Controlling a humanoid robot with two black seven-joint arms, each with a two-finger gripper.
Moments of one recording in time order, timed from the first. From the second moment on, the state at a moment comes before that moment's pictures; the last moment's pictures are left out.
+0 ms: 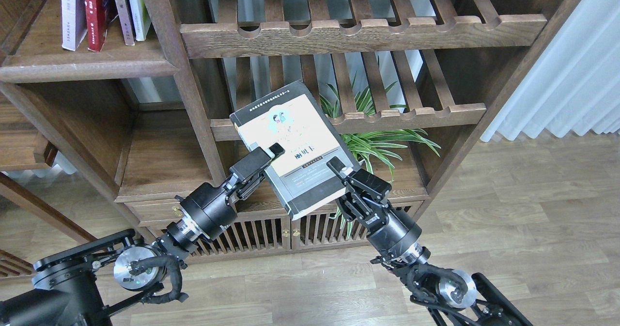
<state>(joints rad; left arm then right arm) -0.48 0.37 -0.39 -1.38 -0.43 -0.49 -0.23 -0.03 -0.01 1.14 1.26 0.46 0.58 -0.49</state>
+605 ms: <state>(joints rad) -0.48 0.37 -0.39 -1.38 -0.42 -0.49 -0.22 -0.03 0.00 1.27 1.26 0.45 0.58 -0.45</state>
